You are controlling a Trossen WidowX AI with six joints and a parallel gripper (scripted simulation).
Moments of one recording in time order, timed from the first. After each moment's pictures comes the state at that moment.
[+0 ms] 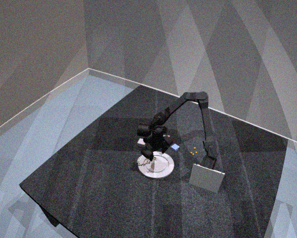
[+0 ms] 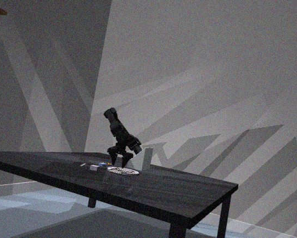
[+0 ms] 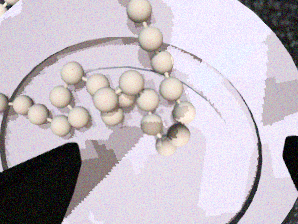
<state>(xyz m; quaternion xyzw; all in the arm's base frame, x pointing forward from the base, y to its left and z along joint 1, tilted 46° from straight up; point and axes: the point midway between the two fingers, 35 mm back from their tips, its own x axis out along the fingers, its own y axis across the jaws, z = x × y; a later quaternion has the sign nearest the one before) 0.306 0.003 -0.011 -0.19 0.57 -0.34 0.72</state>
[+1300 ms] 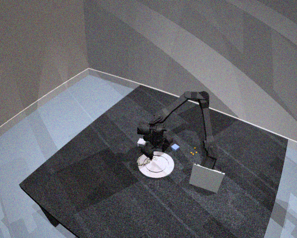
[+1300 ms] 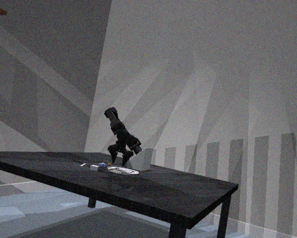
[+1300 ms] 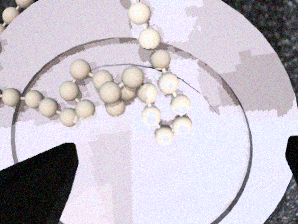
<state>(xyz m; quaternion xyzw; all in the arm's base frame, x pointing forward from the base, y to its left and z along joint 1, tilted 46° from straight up) 0.304 0.011 -0.002 -0.19 0.57 -0.34 0.73</state>
